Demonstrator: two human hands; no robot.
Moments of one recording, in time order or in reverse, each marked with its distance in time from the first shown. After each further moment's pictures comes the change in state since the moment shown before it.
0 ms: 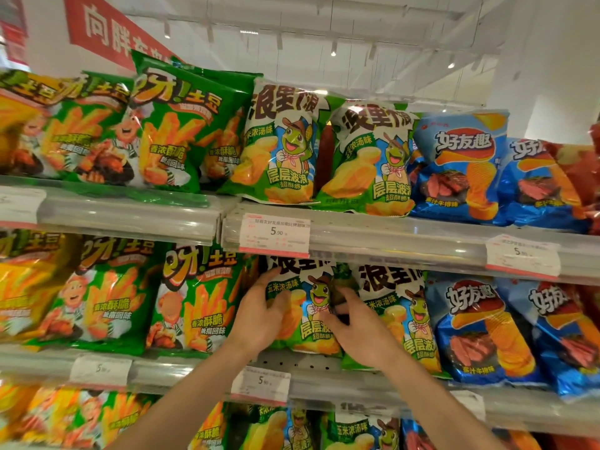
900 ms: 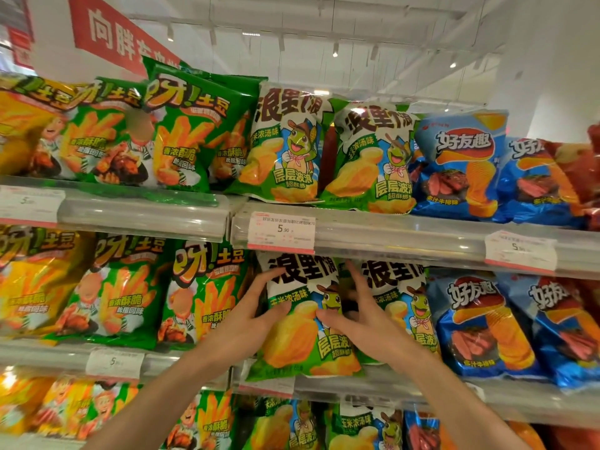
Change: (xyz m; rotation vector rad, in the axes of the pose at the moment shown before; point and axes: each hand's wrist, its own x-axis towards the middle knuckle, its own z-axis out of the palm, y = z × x) left_hand -0.031 0.005 -0.041 -0.142 -0.290 0.011; right_hand -0.021 -0.009 -0.017 0.339 -0.135 -0.078
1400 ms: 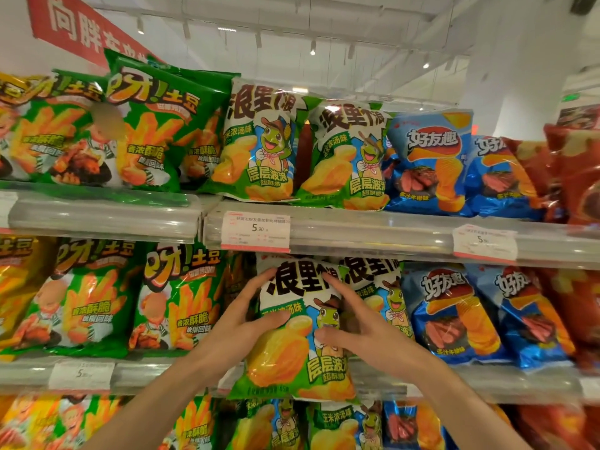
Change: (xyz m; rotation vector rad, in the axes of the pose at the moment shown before) left_hand 0.002 0.001 0.021 -0.218 -0.060 -0.014; right_hand -0.031 0.008 -0.020 0.065 -0.110 -0.075
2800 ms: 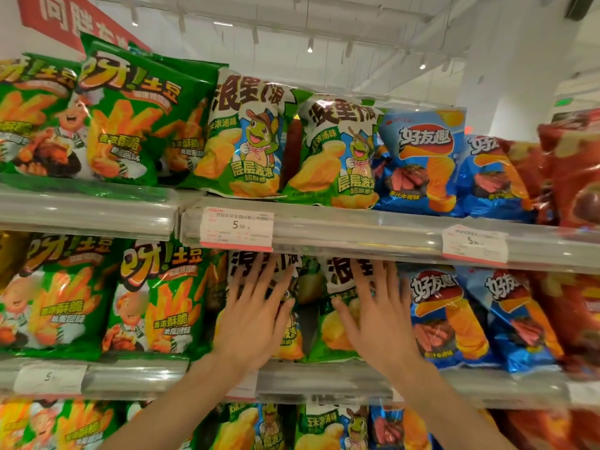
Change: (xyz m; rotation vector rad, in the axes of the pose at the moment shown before) left_hand 0.044 -0.034 0.037 1.350 0.282 0.437; right_hand 0.015 0.042 -0.026 -1.142 0.659 -0.029
